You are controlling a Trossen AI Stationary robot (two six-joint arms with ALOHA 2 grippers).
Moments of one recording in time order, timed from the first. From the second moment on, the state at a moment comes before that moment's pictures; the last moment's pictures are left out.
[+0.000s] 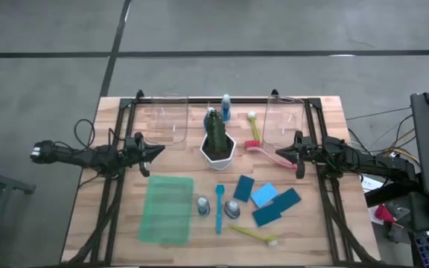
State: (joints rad) left arm -0.16 0.18 0.01 0.18 -0.49 -0.30; right arm -0.17 0.08 0.04 -0.07 -0.05 0.28
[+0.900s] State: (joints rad) left arm -0.16 0.19 0.01 0.18 -0.49 -0.30; right arm -0.17 0.08 0.04 0.03 -0.05 1.01
